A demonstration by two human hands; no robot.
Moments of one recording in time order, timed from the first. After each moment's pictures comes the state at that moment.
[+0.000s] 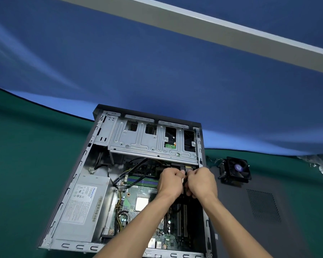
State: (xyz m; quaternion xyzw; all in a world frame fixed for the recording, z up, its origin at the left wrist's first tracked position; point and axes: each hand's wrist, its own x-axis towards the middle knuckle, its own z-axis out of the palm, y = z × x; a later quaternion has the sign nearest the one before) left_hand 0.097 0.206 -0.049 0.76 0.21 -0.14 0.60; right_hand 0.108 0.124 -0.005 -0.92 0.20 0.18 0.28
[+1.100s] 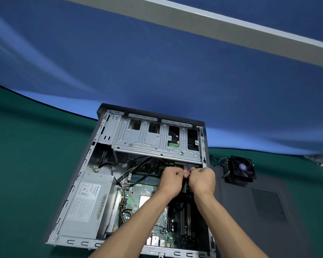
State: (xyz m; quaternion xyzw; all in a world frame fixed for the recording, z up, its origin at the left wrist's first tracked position) left_hand 0.097 0.216 -0.056 0.74 0.15 -0.15 0.64; right_hand 0.108 0.137 -0.020 -0.85 0.32 0.09 0.41
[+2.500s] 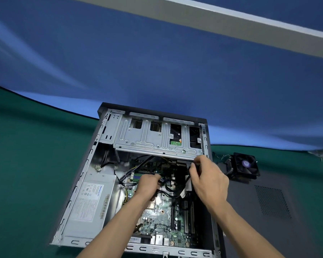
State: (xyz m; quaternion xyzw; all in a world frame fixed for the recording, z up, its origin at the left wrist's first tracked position) left_hand 0.076 0.273 -0.081 0.65 0.33 -0.22 0.65; right_hand 0.097 0.113 -0.027 -0.99 -0.01 -0.05 0.15
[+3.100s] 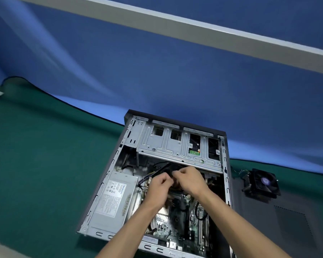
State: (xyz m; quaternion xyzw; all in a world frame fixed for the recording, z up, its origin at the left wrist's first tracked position) left_hand 0.057 0.291 -0.058 0.67 0.22 -0.07 0.70; right_hand 0.116 0.191 -0.021 -0.90 -0.03 0.28 0.33
